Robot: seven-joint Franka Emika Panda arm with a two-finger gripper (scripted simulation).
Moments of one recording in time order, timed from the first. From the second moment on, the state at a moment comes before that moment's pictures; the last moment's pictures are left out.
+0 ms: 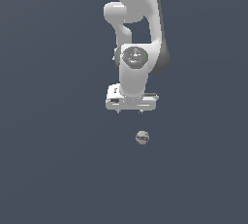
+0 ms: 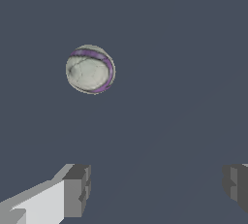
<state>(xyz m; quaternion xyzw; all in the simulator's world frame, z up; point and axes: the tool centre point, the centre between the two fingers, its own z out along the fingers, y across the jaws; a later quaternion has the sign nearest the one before) -0.008 0.026 0.136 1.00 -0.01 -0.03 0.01</state>
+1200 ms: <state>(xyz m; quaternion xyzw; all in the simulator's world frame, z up) 0.068 0.083 0.089 0.98 -0.18 0.00 0.00</state>
